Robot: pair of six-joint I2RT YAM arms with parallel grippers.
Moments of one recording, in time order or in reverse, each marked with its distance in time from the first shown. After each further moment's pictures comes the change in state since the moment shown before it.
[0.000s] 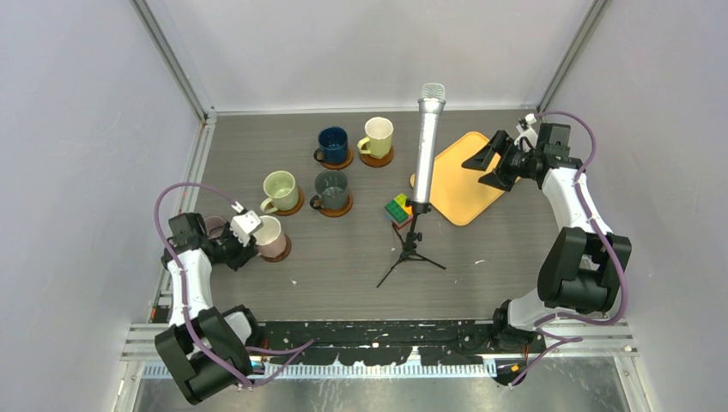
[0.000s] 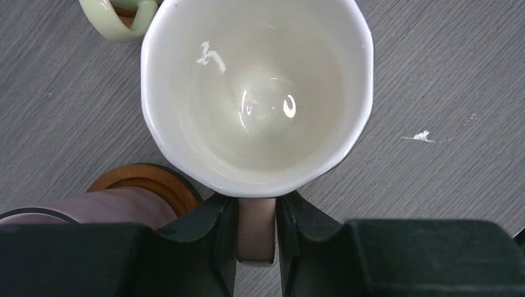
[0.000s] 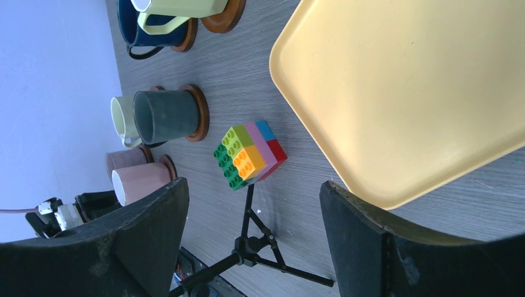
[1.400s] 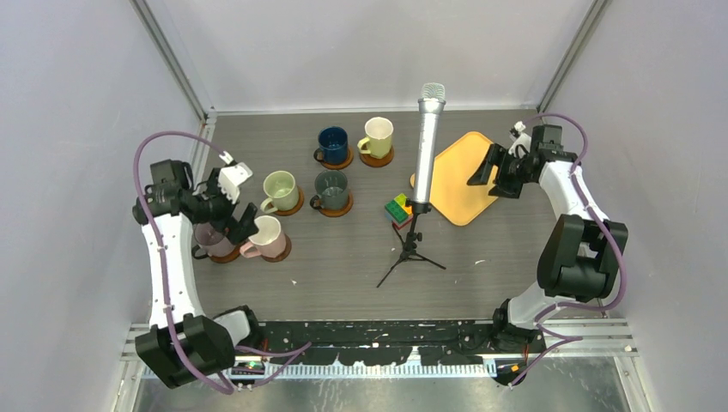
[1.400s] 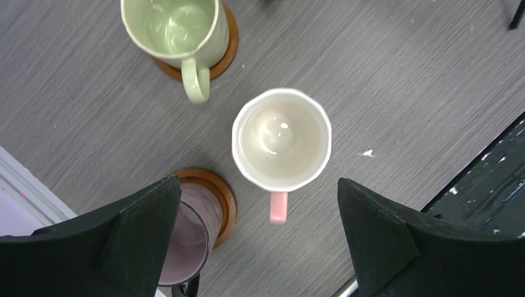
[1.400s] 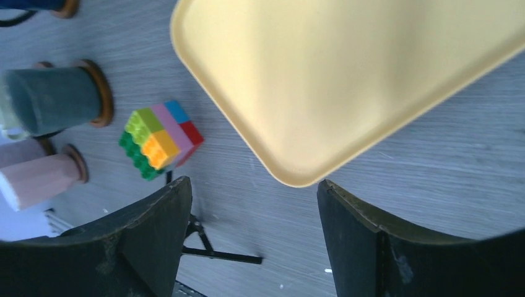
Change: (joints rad) left arm -0.126 0.099 0.560 -0.414 -0.084 -0.161; right arm 0.012 0.076 0.046 -0.145 0.168 -0.209
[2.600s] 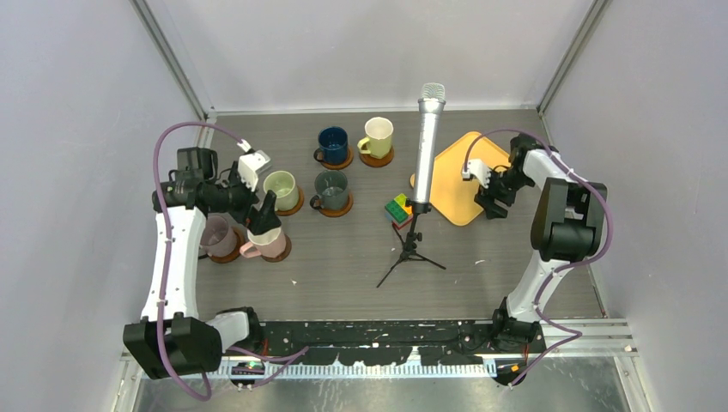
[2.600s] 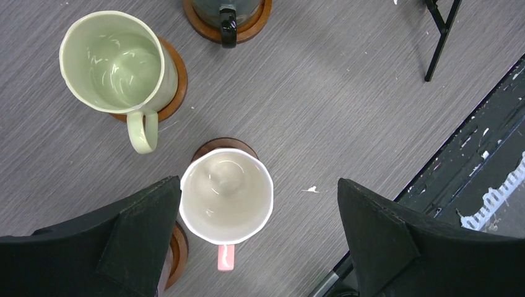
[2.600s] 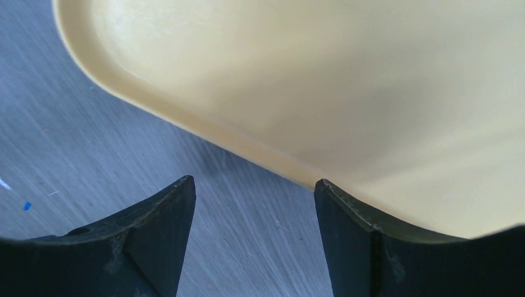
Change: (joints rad) left arm -0.252 0.039 0.065 0.076 -0.017 -0.351; right arm 0.046 0.292 0.103 -0.246 0.190 -1.582
